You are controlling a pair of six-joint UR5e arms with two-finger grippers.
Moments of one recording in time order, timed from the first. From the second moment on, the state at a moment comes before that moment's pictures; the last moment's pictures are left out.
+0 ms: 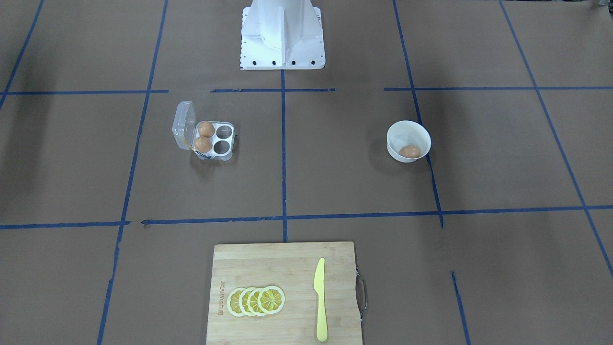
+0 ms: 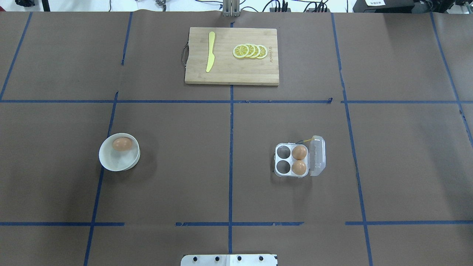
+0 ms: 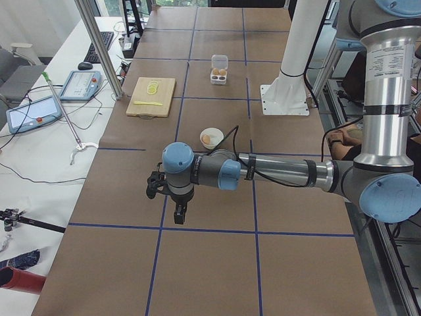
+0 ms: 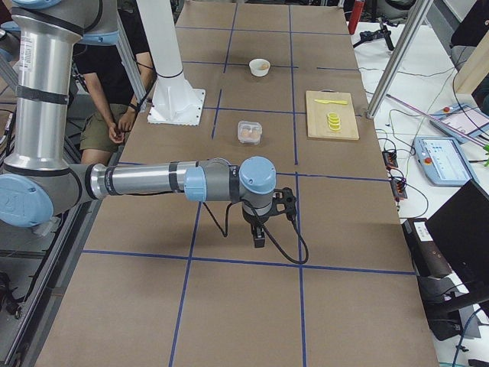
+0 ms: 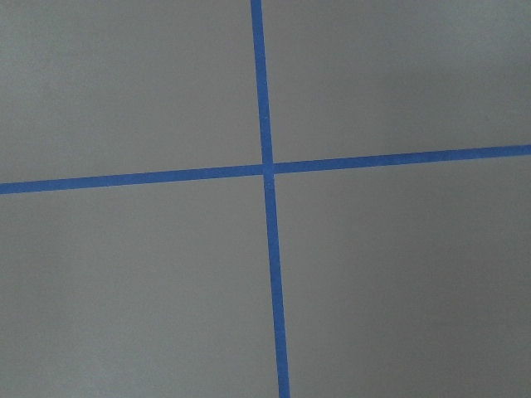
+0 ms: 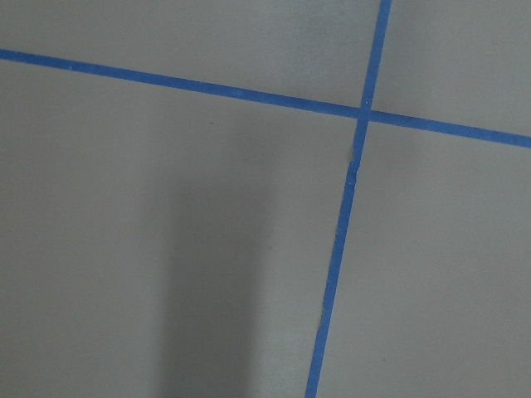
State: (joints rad) left arm -1.51 -1.52 -1.71 -1.64 -2.35 -0.06; right arm 1.55 -1.73 1.84 -1.62 2.40 -0.11
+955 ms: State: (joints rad) left arm -1.51 -1.52 -1.79 -1.66 -2.42 -0.07; right arm 1.55 -1.74 1.79 -1.61 2.40 -0.10
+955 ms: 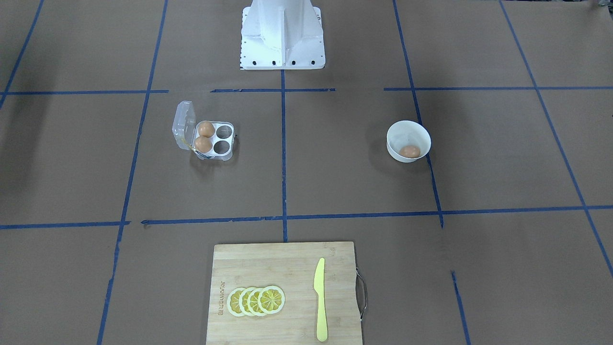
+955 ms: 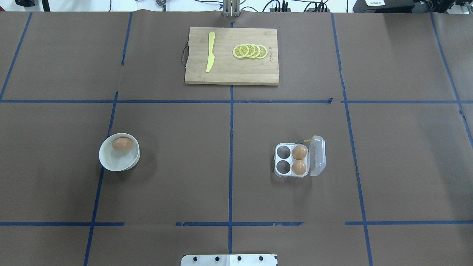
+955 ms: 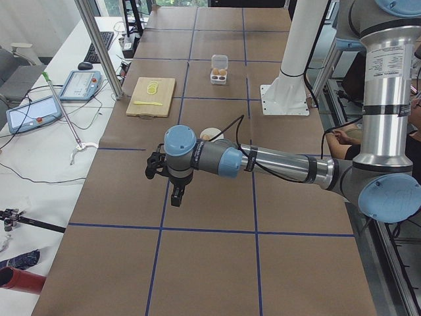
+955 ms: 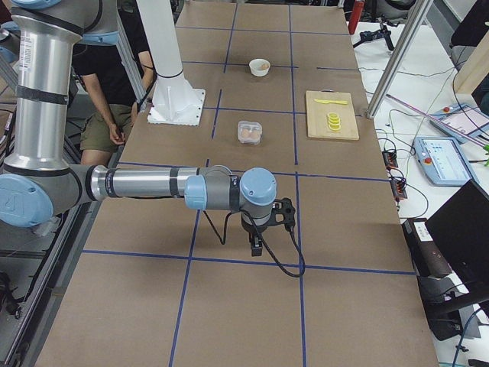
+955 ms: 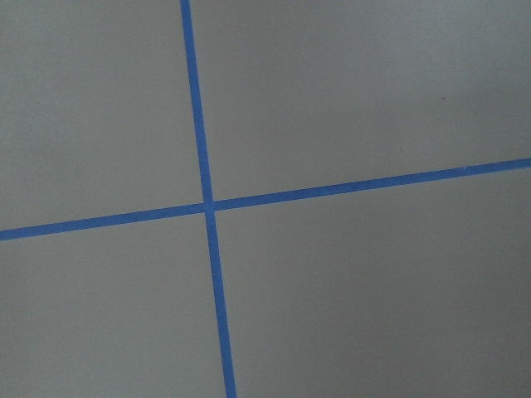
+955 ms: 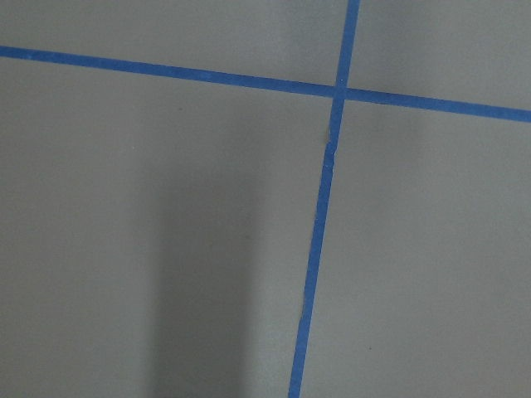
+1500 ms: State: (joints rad) left arm -1.41 -1.53 -1.86 -1.79 -2.45 -0.40; right arm 1.55 -1.74 1.78 -1.55 2.41 -0.10
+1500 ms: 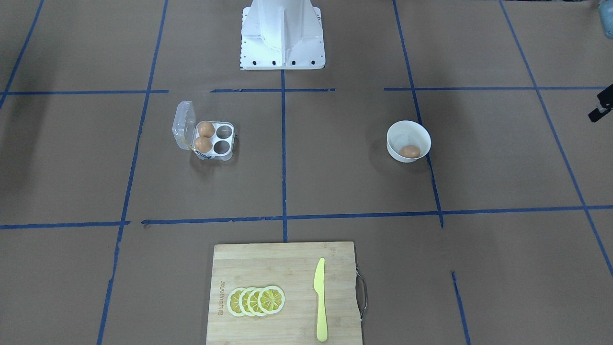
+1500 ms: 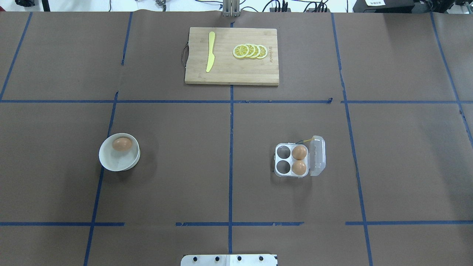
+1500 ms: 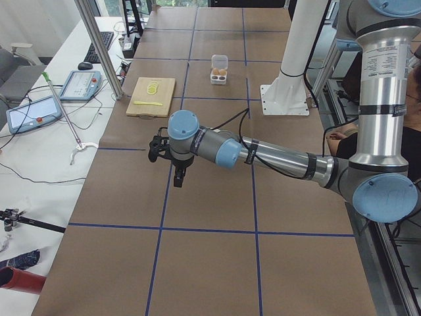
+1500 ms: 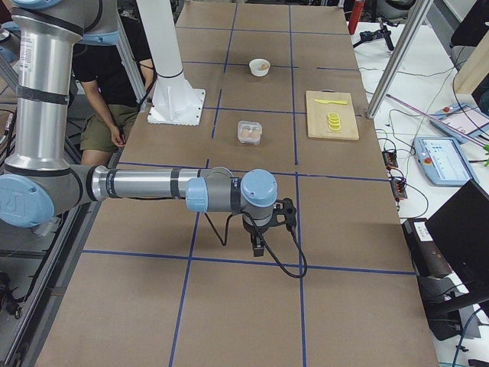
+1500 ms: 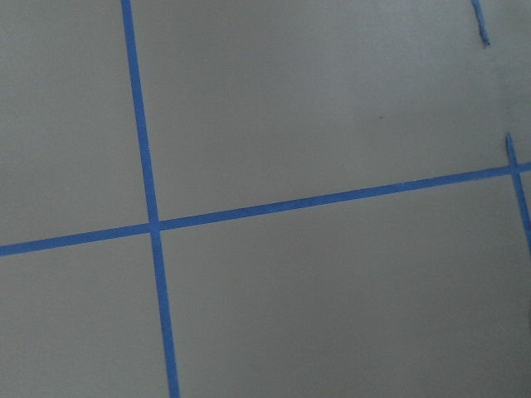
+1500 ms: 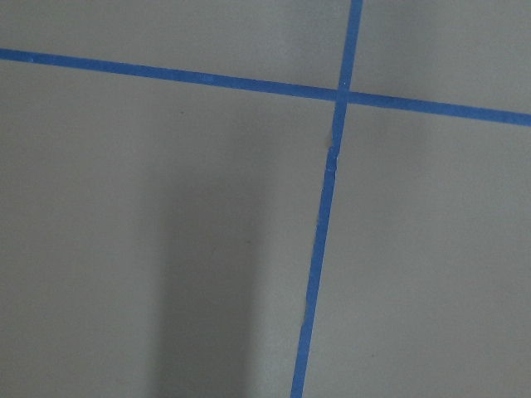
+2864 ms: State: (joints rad) left arm -0.91 -1.54 -1.94 -2.31 -2.10 -2.03; right arm 1.55 -1.75 1.77 -1.45 2.42 -0.11
